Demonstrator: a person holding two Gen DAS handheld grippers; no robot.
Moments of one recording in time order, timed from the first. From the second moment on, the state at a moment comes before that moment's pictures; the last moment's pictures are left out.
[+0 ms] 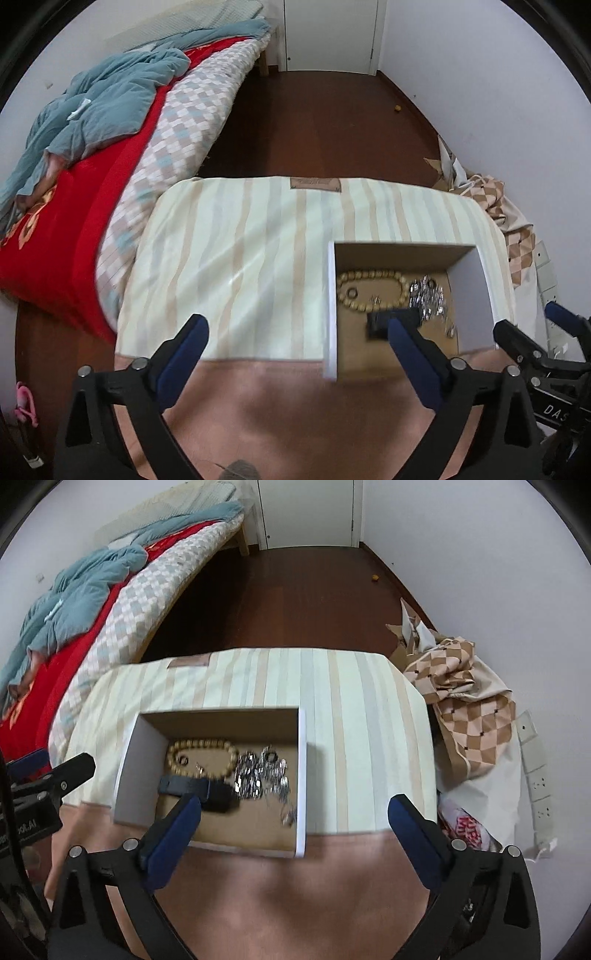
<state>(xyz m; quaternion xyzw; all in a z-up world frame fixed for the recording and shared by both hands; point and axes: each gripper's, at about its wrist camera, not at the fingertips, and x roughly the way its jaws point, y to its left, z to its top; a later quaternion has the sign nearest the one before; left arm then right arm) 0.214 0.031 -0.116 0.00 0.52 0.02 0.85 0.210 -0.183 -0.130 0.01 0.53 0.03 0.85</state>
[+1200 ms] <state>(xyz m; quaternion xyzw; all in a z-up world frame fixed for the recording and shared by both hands) 0.015 0.023 0.077 -0.02 0.41 0.03 0.91 -0.015 -0.192 0.118 -0.01 0.37 0.01 0.93</state>
